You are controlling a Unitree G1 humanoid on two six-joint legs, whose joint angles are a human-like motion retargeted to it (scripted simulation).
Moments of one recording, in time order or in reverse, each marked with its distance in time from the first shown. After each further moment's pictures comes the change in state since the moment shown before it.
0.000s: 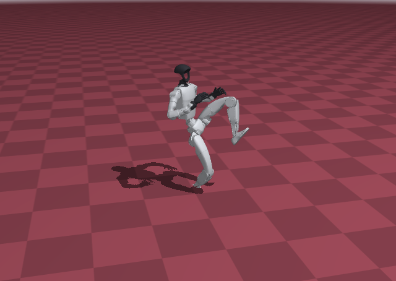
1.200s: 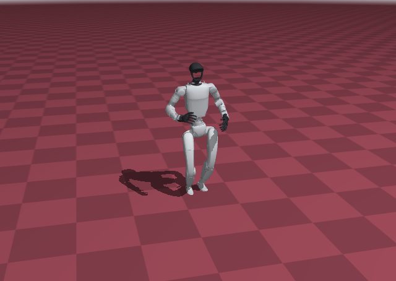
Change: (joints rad) left arm -0.097 -0.146 -0.448 0.564 0.036 0.073 -0.381; right arm 0.223 0.084 0.162 0.421 0.067 -0.136 -0.103; waist -0.262 0.296 -0.551; left_leg 1.355 -0.740 -0.333 -1.303 -0.058 -0.050; right_leg -0.433 0.305 -0.049 -0.168 0.101 0.006
